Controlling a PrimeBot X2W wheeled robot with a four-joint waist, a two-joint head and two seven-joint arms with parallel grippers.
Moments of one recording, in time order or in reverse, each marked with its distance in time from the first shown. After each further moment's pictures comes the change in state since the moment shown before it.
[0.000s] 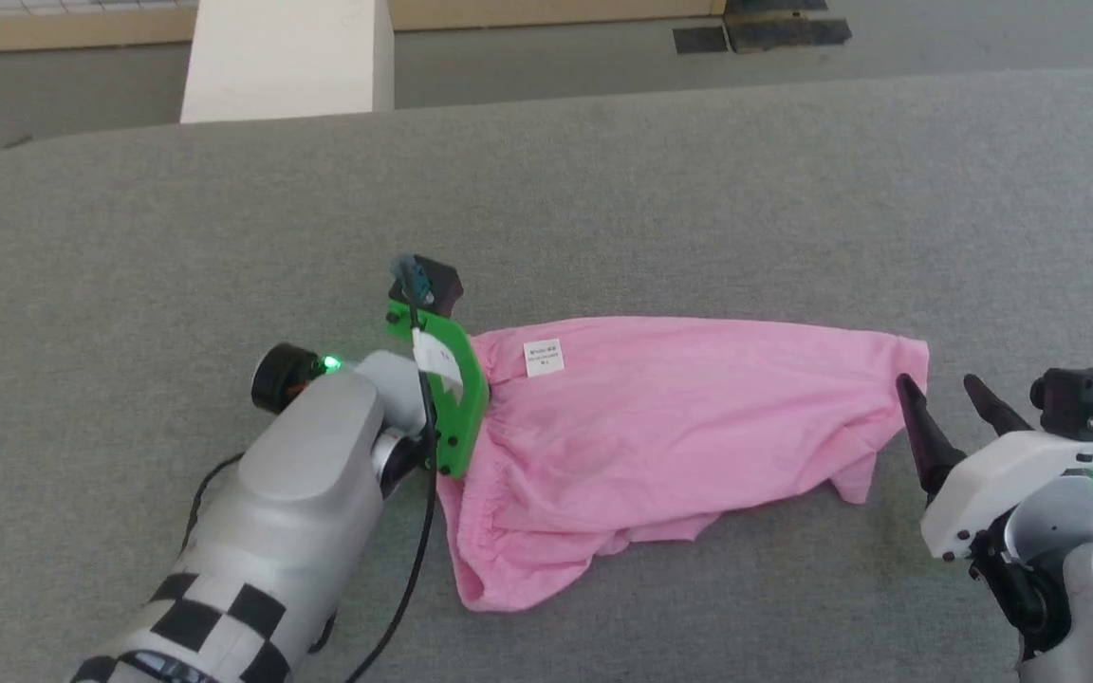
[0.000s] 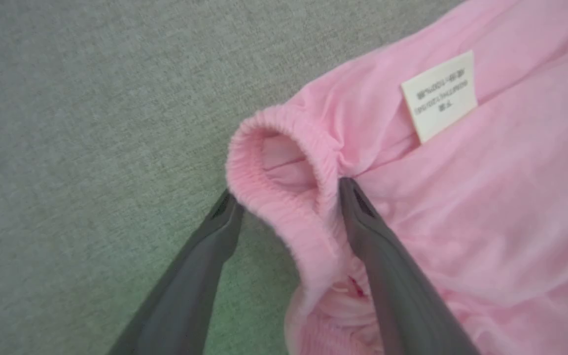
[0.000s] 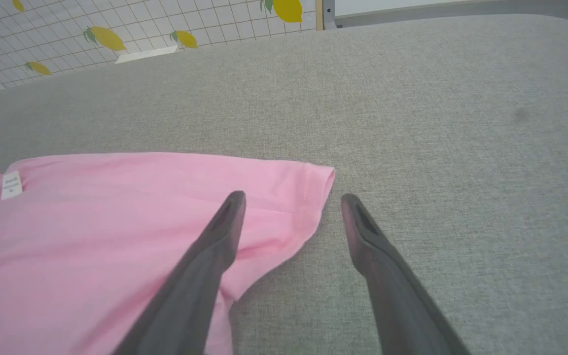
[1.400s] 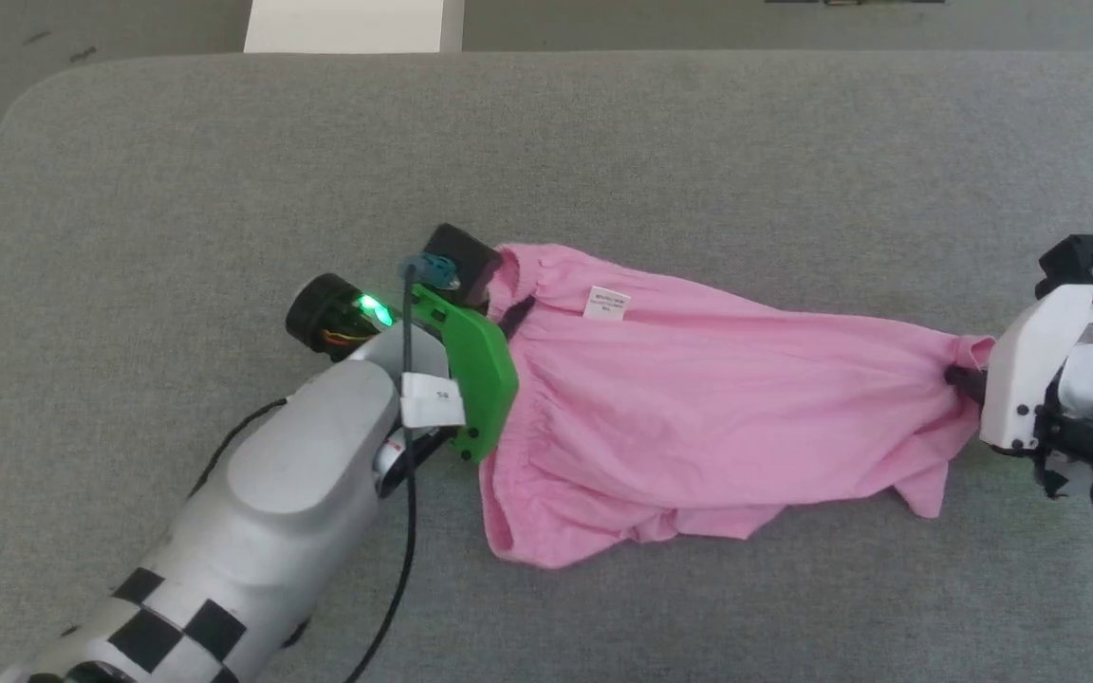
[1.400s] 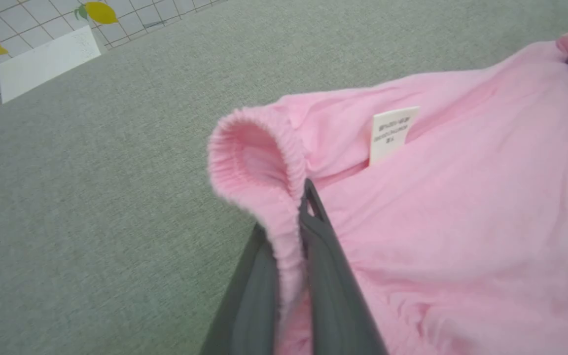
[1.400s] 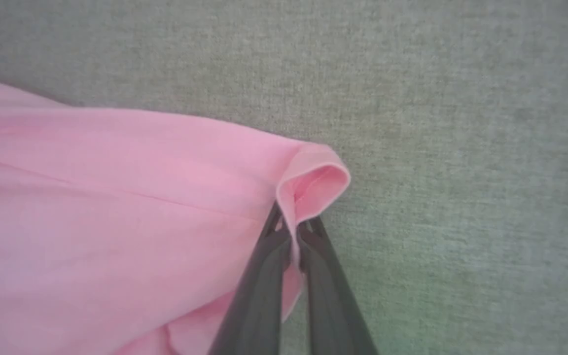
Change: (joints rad) left arm 0.005 0.133 -0.195 -0.333 -0.085 0.000 -0.291; right arm -0.369 -0.235 0.216 0.359 0.318 -0.001 0.550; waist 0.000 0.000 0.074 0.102
